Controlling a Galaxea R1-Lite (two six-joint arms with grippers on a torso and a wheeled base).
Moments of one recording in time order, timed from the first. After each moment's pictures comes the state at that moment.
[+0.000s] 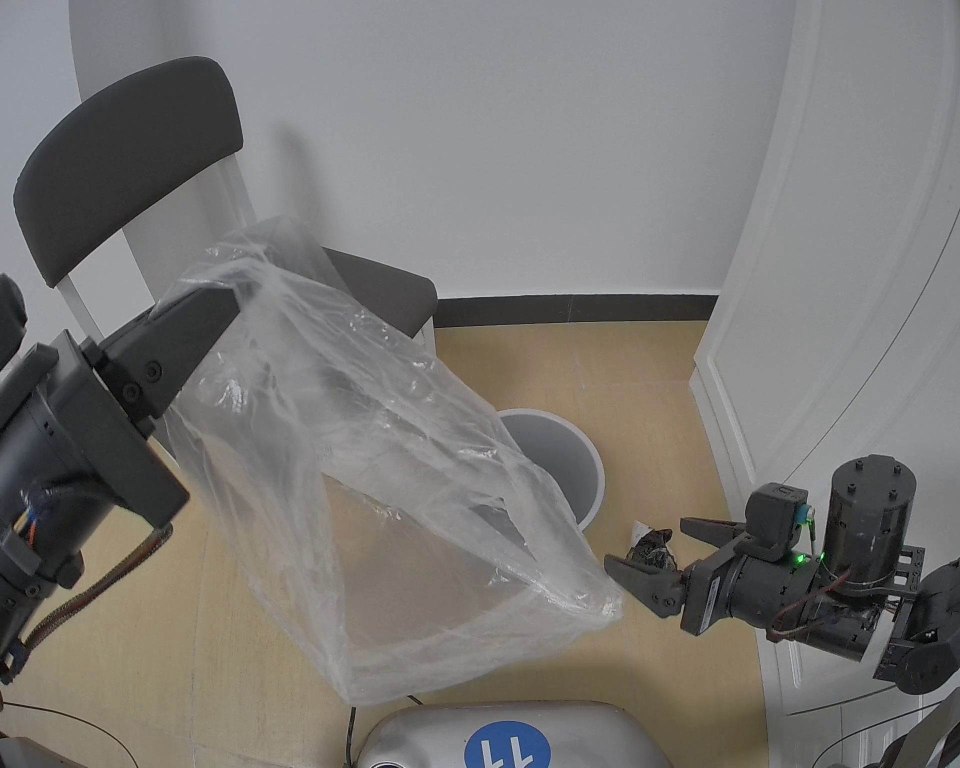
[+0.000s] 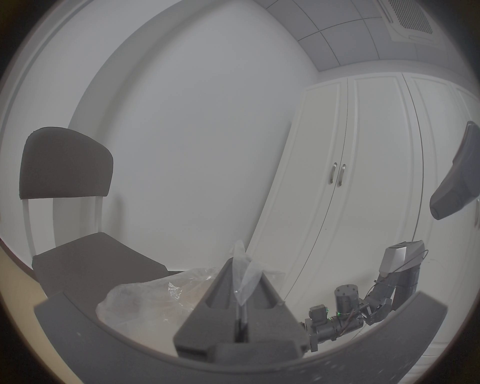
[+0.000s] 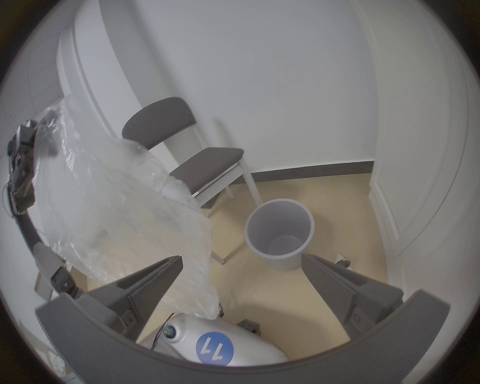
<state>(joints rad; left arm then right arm) -0.92 1.16 -0.57 -0.90 0.25 -0.06 0.70 1.59 -0.37 -0.92 -0.09 0.24</state>
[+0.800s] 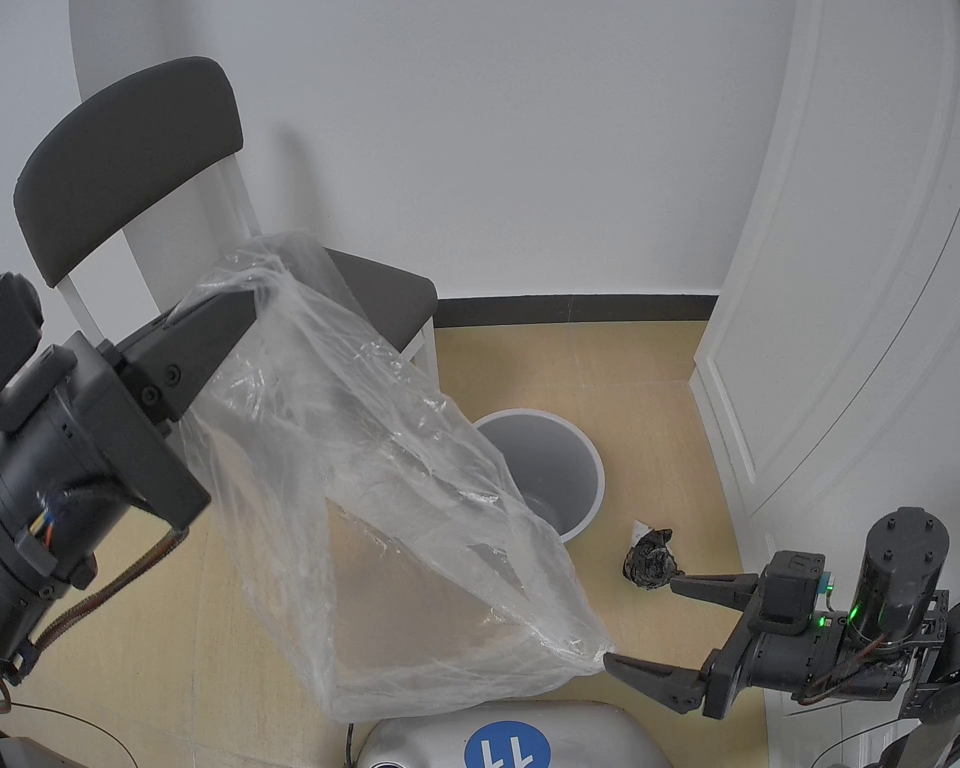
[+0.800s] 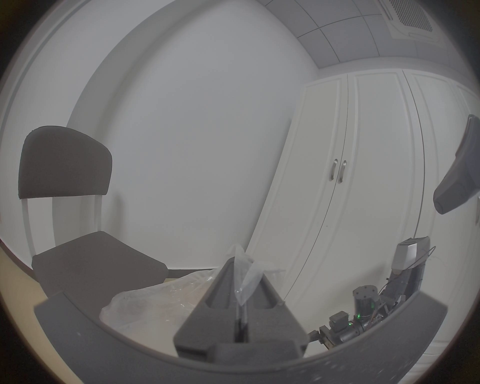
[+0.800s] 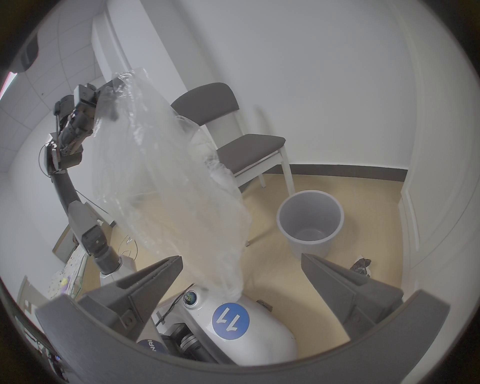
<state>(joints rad) -0.92 1.19 -0.57 -0.90 0.26 -0.06 0.81 1.48 -0.24 -0.92 0.02 0.14</state>
